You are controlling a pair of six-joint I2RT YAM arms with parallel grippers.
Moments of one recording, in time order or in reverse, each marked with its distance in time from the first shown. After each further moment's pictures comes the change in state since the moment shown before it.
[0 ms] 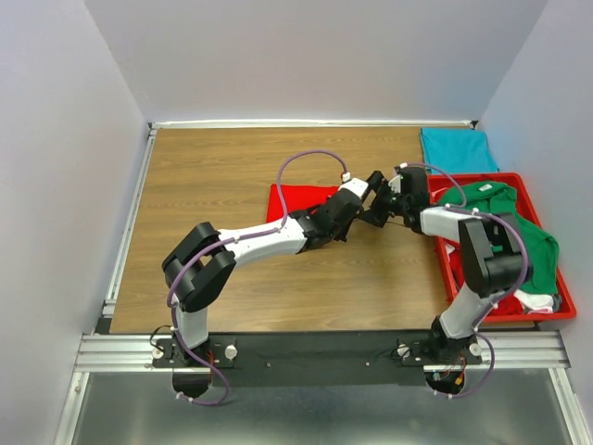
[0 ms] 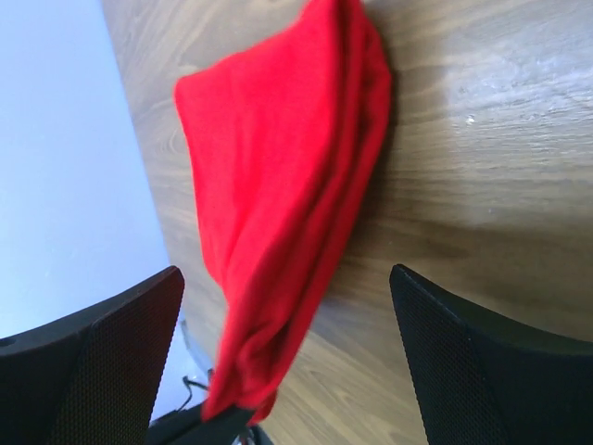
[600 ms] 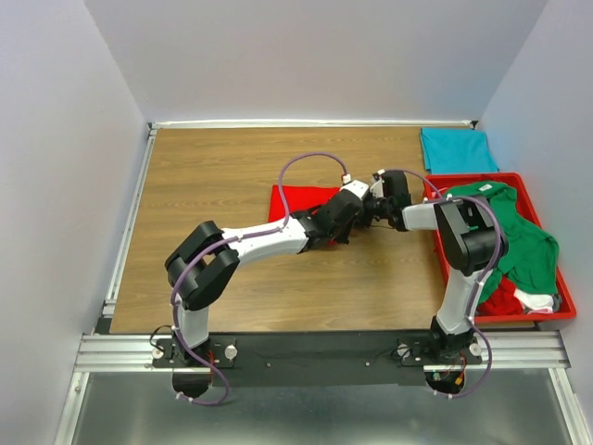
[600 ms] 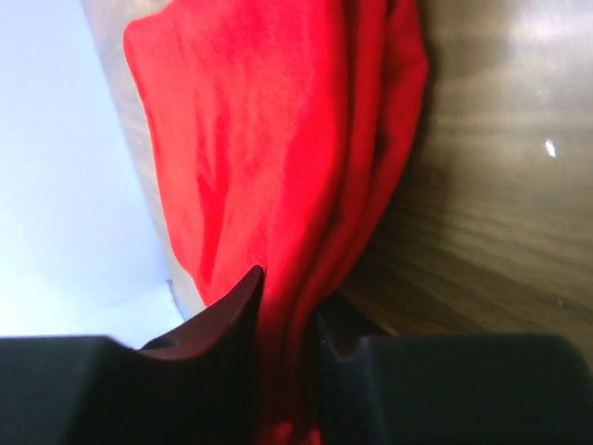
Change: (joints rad) left arm 0.004 0.015 0.000 0.006 0.057 -0.035; right arm 0.069 0.238 0.065 0.105 -0.106 0.015
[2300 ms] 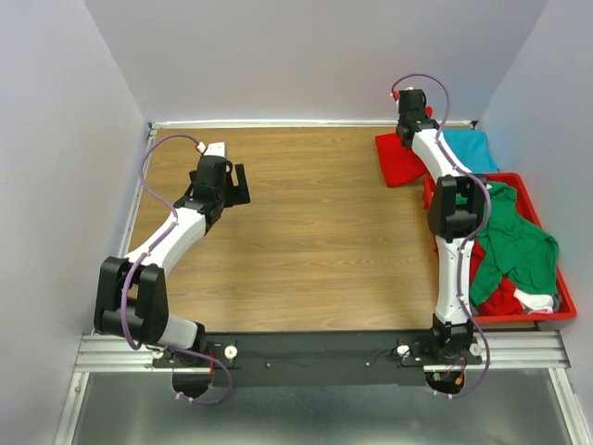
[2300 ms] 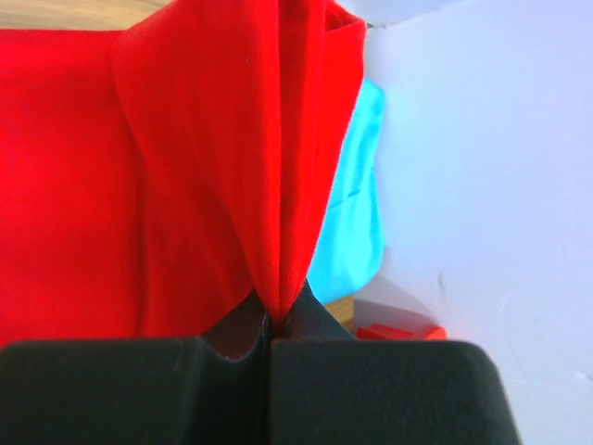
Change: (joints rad) left arm 0.732 -0.428 -0.357 0.023 0.072 0.052; right arm -0.143 0.421 1.209 -0.779 1.273 -1.432
